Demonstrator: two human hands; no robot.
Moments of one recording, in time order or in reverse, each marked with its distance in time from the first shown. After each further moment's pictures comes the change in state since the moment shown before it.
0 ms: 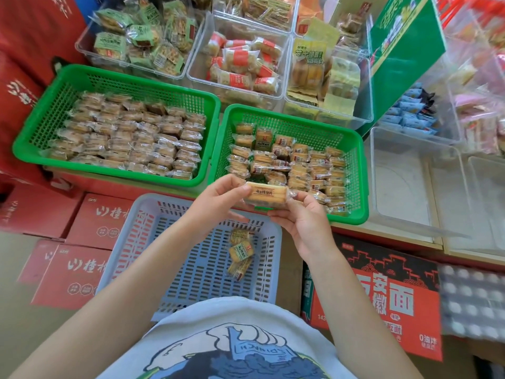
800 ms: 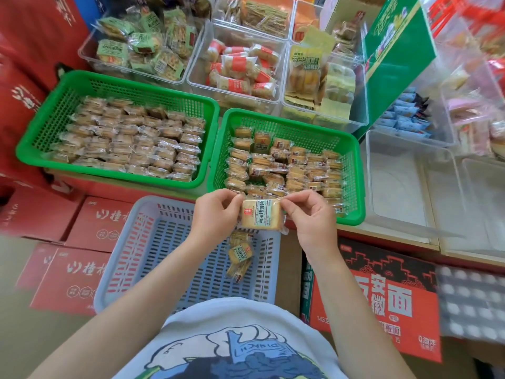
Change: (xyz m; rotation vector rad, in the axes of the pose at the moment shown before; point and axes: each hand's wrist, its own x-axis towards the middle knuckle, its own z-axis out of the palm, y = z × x) left_hand -0.007 -0.020 0.017 0.543 0.406 0.109; right_hand -0.012 0.004 -0.017 -0.412 0.031 -0.453
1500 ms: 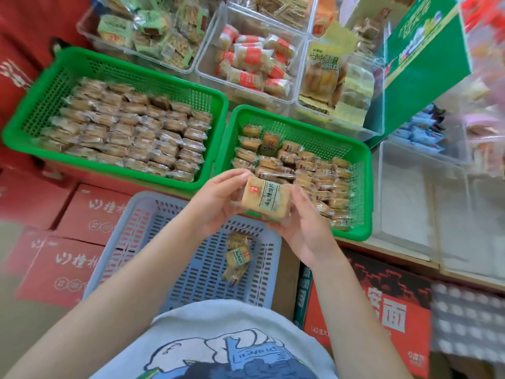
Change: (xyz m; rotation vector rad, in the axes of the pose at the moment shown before) left_hand 0.051 0.007 -0.022 -1.000 -0.414 -0.243; right_hand 0.036 -0.018 0.026 0.466 -0.350 0.428
